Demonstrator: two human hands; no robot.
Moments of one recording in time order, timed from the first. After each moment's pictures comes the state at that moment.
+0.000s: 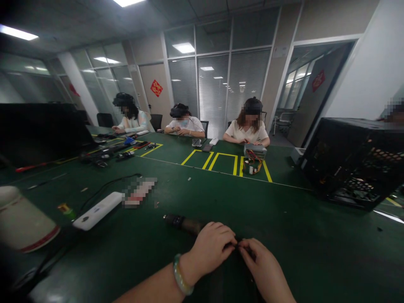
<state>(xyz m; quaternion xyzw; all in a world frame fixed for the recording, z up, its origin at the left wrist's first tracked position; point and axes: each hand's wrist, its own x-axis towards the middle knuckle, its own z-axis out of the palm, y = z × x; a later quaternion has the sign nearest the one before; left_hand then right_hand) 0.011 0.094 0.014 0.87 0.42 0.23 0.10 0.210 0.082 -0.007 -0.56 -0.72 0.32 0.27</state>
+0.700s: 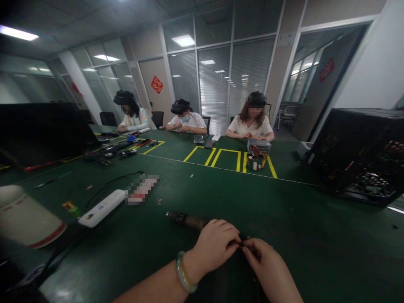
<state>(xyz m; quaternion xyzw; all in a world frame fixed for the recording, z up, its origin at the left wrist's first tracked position) 0.011 0.094 0.017 0.87 0.42 0.22 0.10 0.211 0.080 -0.007 -0.58 -0.71 0.33 0.23</state>
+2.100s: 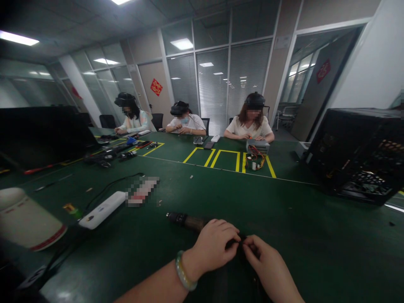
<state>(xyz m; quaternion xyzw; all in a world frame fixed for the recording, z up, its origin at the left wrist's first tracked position) 0.011 0.093 0.019 0.87 0.41 0.25 0.11 0.210 0.078 -0.002 -0.57 -0.70 0.36 0.23</state>
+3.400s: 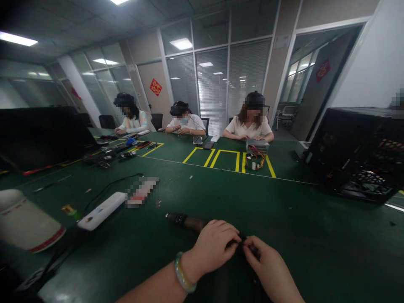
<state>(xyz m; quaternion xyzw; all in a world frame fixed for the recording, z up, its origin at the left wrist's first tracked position) 0.011 0.094 0.016 0.87 0.41 0.24 0.11 0.207 0.078 -0.001 -0.57 -0.71 0.35 0.24</state>
